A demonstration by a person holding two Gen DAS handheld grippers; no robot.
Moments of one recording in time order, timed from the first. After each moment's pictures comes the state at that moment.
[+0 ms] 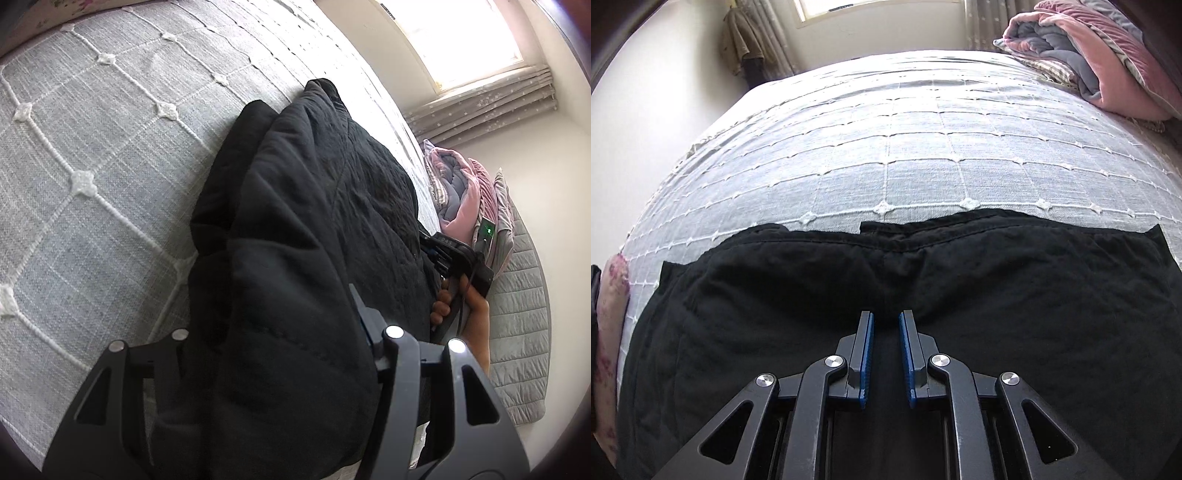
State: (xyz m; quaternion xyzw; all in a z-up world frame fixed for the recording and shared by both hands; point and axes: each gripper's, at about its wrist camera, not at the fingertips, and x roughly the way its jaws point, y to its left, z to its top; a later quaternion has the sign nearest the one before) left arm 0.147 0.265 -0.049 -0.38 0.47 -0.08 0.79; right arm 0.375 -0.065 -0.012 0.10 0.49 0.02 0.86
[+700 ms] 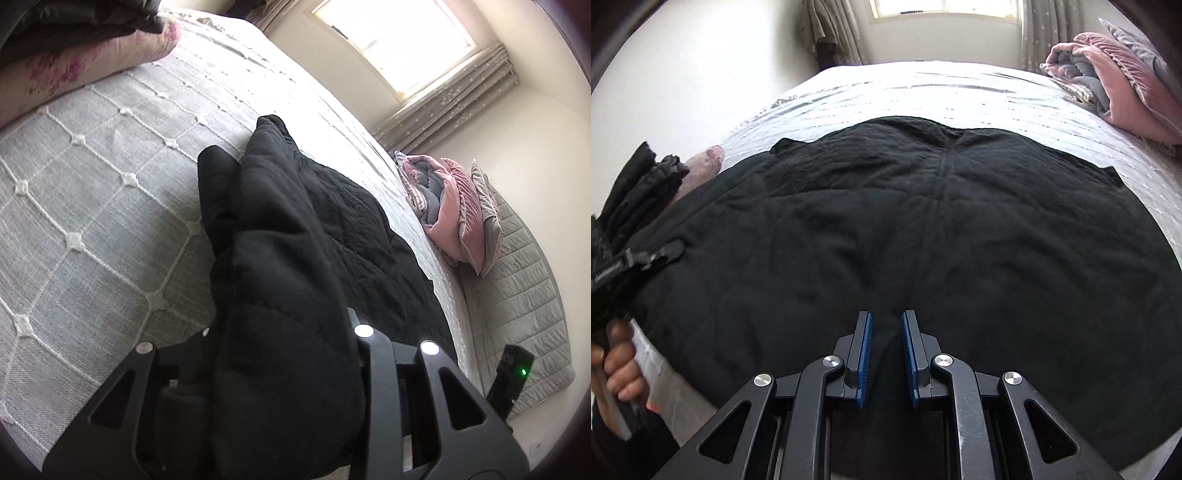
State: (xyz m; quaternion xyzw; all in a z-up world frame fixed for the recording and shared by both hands) left arm 0.124 0.245 -0.009 -0.32 0.39 -0.10 0.86; right arm 0.142 -0.041 0.018 0.04 0.47 0.12 0.87
